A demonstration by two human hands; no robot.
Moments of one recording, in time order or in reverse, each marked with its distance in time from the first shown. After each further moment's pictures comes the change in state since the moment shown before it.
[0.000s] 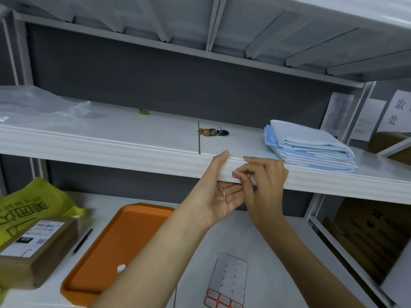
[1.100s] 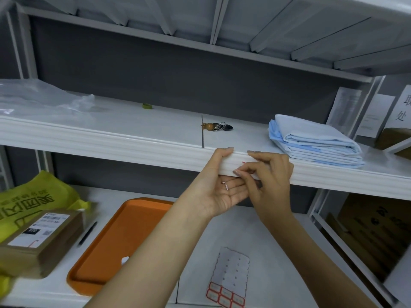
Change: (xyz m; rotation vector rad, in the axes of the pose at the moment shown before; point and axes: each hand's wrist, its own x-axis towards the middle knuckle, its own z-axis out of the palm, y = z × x) left_hand 0.005 0.004 -0.006 0.058 -0.053 -0.046; right_hand 0.002 -0.001 -0.010 -0.016 -0.079 -0.027
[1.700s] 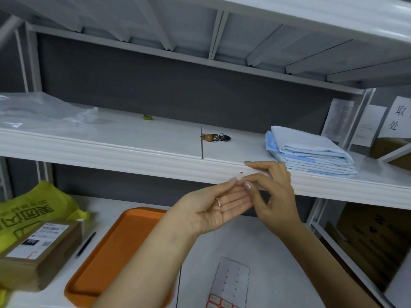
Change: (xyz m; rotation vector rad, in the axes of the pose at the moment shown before) left_hand -0.015 -0.001 -0.011 0.081 -0.033 -0.043; right_hand 0.004 0.006 -0.021 0.178 -0.219 0.053
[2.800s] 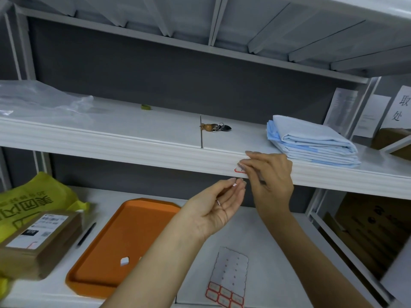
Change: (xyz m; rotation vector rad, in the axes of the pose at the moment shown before) left_hand 0.005 -0.024 -0.004 -0.275 0.125 0.074; right_hand 0.001 0.010 0.026 -0.121 0.337 -0.156
